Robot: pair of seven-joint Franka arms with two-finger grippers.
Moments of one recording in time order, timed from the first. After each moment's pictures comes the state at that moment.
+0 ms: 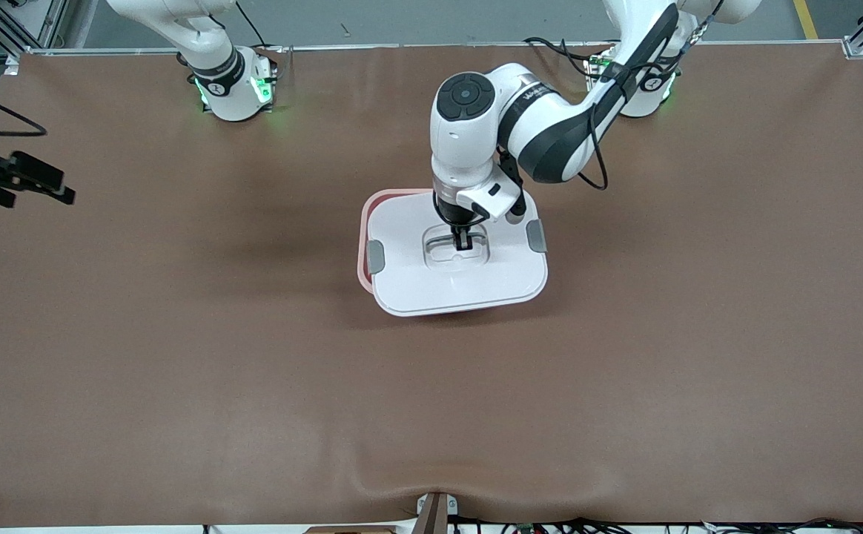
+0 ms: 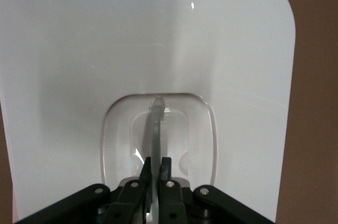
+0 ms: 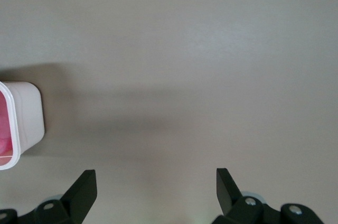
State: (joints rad) left arm -0.51 0.45 -0.35 -1.59 0.25 2.09 -2.63; right arm 0.04 -0.02 -0.15 -1.59 0.08 1.52 -0.10
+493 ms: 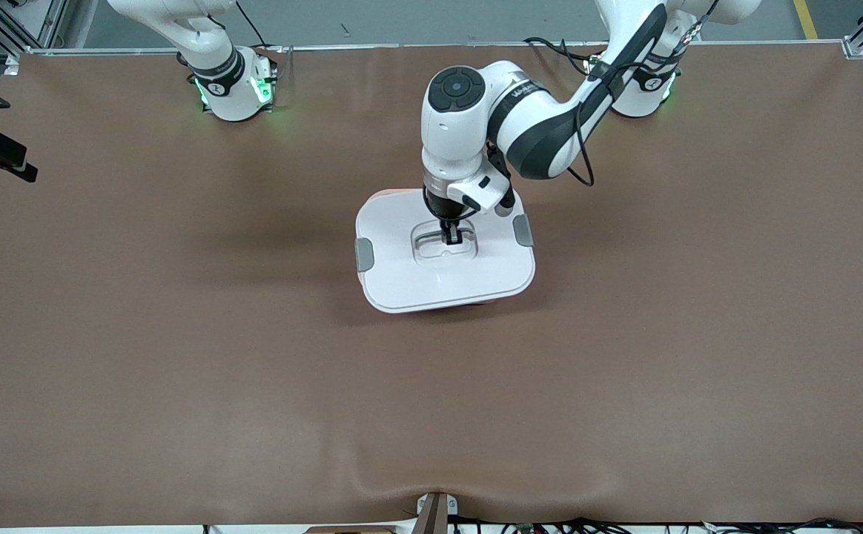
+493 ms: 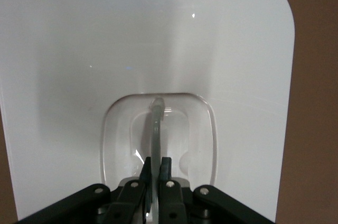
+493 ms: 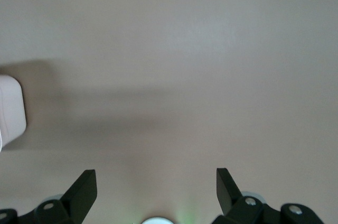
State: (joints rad) left arm -0.54 0.45 -0.35 -1.63 0.25 2.16 -2.68; right arm 0.03 -0.02 -0.14 -1.51 0.01 1.40 -0.08
